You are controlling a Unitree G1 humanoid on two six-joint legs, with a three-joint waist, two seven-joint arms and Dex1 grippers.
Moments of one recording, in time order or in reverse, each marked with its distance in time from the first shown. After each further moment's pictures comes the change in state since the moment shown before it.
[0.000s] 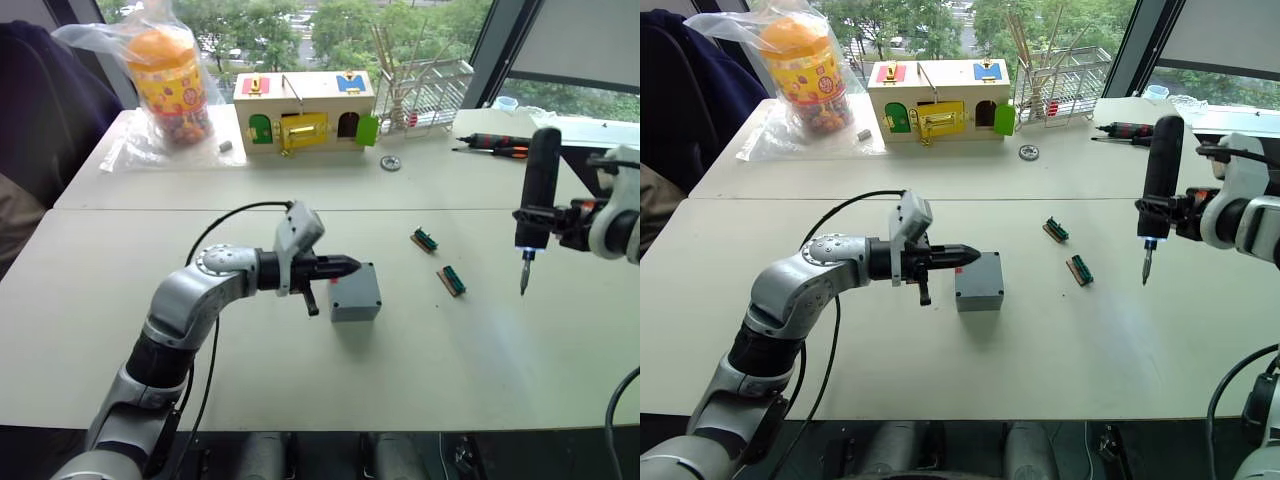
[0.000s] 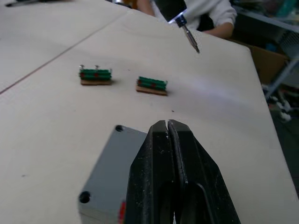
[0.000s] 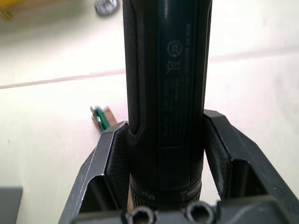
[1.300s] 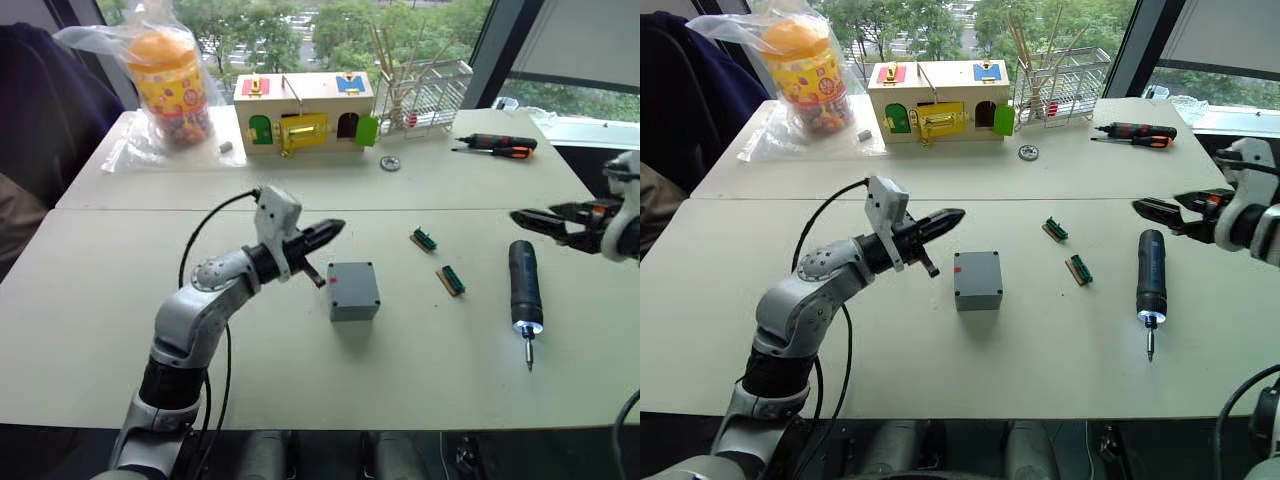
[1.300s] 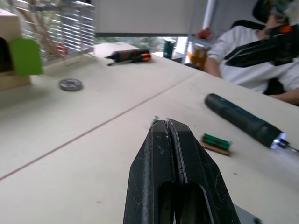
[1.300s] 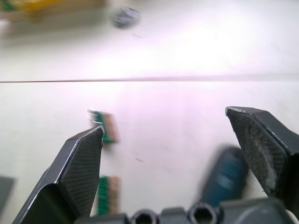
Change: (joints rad) left arm 0.089 -0.138 0.198 0.032 0.057 -0.210 0.344; right arm 0.115 0.102 -0.002 -0.159 -0.128 -0.403 0.335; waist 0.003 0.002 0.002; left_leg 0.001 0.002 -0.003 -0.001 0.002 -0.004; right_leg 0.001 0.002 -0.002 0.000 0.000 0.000
